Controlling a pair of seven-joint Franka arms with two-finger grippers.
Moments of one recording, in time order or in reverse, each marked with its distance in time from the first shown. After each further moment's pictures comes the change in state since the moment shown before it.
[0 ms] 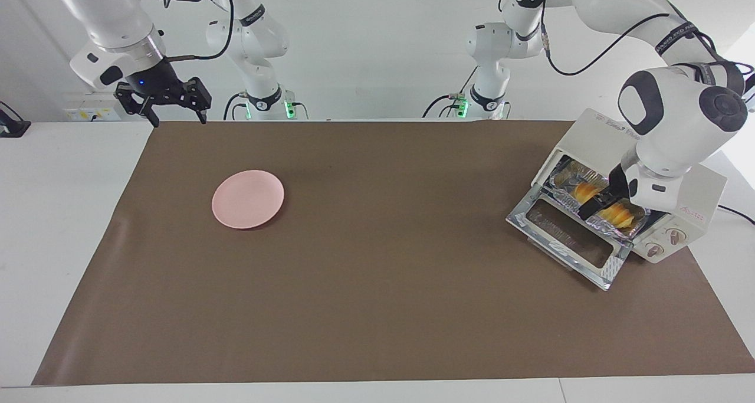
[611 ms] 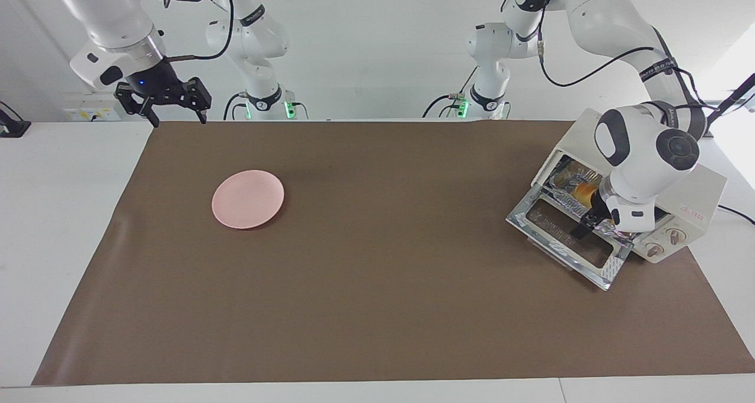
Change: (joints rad) left arm -0.001 -0.003 -0.001 -0.212 0.039 0.179 -0.140; right arm 0.000 0.000 0.000 0.000 0.000 0.000 0.000
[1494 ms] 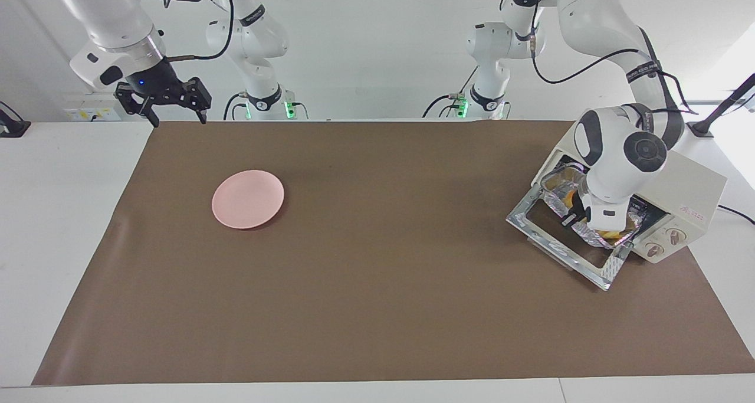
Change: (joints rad) left arm -0.094 -0.025 -0.019 -0.019 0.045 0.006 0.046; right arm 0.000 0.000 0.000 0.000 0.000 0.000 0.000
